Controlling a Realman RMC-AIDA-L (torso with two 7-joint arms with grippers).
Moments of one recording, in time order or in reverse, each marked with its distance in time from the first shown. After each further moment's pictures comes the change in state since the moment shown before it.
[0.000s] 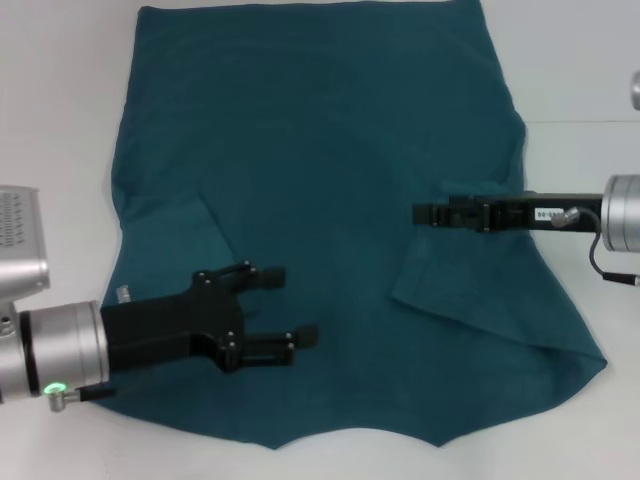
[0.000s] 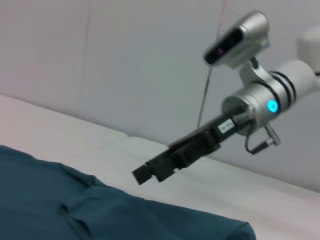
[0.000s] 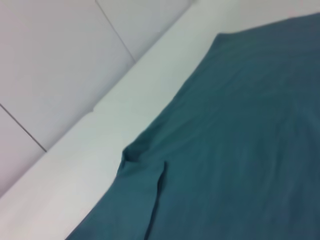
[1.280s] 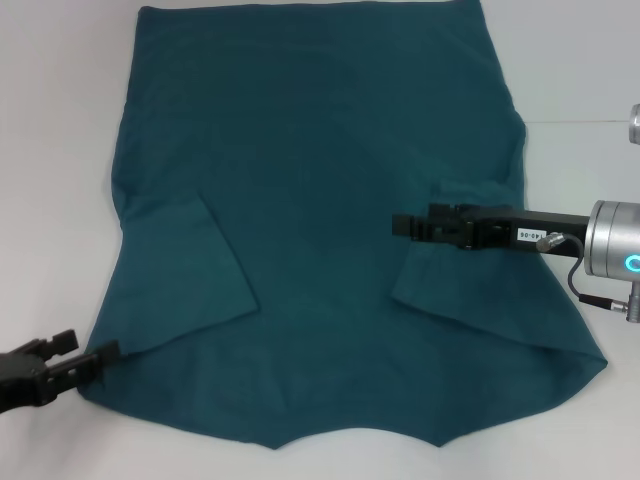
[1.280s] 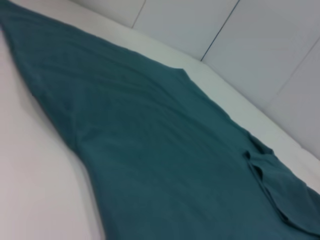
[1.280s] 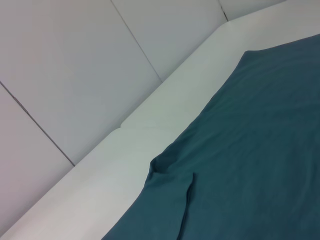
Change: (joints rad) left arm 0.249 0.002 -0.328 0.191 0.141 -0.015 -0.385; right arm -0.021 0.019 -0.004 0.106 0.143 -0.001 -0.176
